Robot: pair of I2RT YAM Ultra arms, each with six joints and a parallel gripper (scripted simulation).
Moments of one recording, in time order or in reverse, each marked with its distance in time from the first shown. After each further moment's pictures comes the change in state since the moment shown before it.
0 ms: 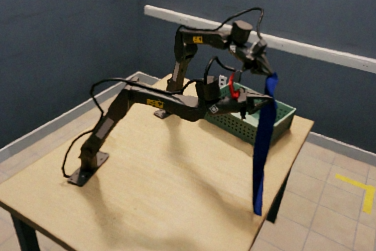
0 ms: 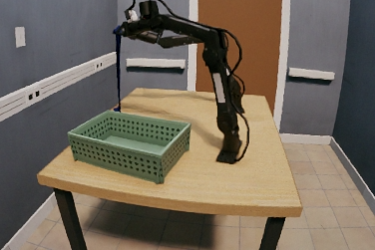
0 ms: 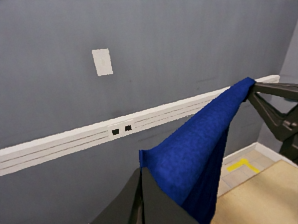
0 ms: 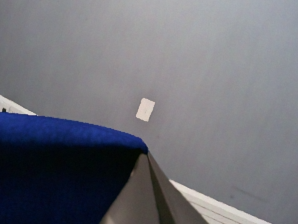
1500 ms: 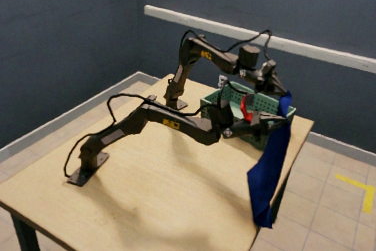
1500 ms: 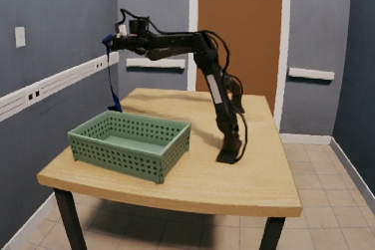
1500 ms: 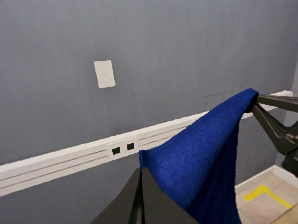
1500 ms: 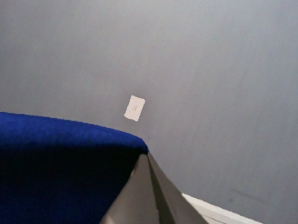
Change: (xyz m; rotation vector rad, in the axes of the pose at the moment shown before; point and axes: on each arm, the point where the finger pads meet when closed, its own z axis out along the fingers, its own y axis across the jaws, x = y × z) left arm 0.036 0.007 0.074 -0.010 -0.159 -0.001; right arm 0.061 -0.032 0.032 0.044 -0.098 -0.019
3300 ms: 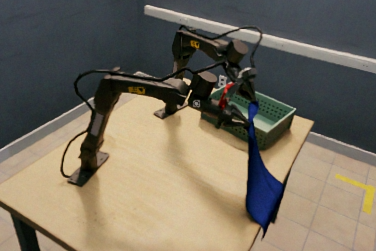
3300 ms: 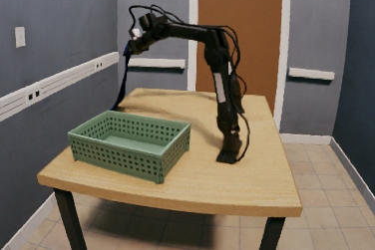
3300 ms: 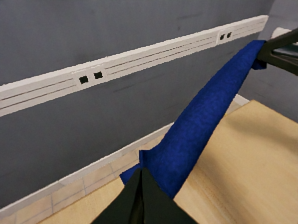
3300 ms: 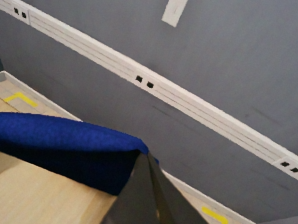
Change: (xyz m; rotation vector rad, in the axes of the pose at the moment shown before) left arm 0.057 -0.053 -0.080 0.096 0.458 0.024; right arm -0.008 0.005 -0.114 -0.005 0.721 0.013
